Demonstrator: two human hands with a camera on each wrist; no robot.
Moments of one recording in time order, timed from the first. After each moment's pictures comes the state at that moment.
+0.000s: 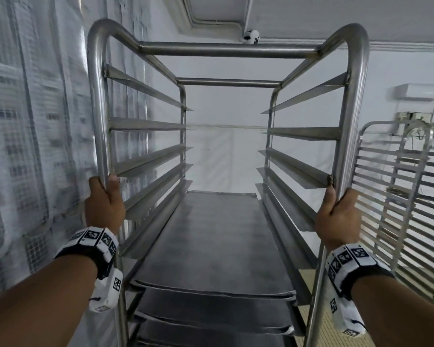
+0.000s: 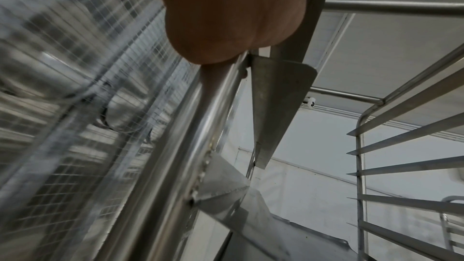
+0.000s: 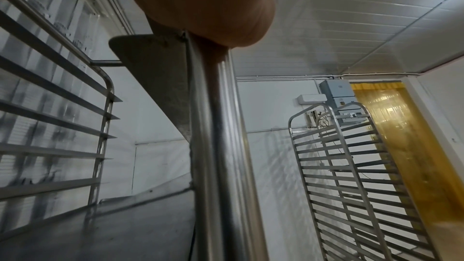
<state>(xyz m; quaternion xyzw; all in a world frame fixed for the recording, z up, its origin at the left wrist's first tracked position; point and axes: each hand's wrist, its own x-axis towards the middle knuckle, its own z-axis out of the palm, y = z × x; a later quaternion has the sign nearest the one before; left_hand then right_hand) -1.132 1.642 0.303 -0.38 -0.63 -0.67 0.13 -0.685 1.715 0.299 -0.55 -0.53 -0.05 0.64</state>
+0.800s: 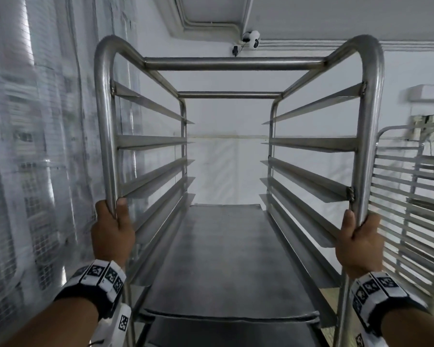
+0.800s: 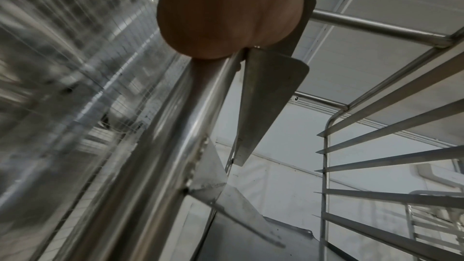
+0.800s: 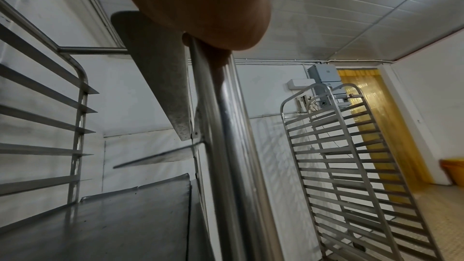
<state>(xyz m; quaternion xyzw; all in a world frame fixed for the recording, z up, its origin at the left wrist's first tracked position) -1.184 1.847 0.298 -0.40 -0.59 -0.69 0.11 -0.746 1.917 0.274 -0.59 -0.47 -0.04 0.66</state>
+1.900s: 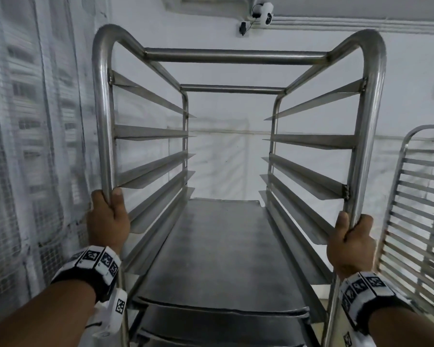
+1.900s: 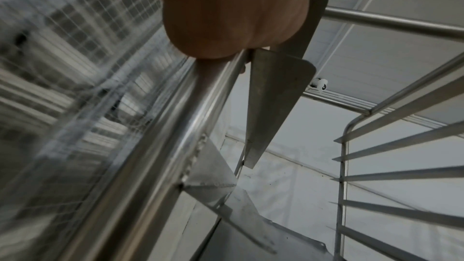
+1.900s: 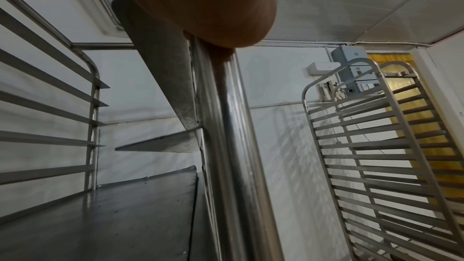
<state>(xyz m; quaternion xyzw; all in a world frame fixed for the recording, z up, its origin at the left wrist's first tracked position) -1.237 2.105 0.292 -0.40 -0.61 -0.68 0.13 -0.784 2.155 0.269 -0.61 -0.48 -0.04 0.63</state>
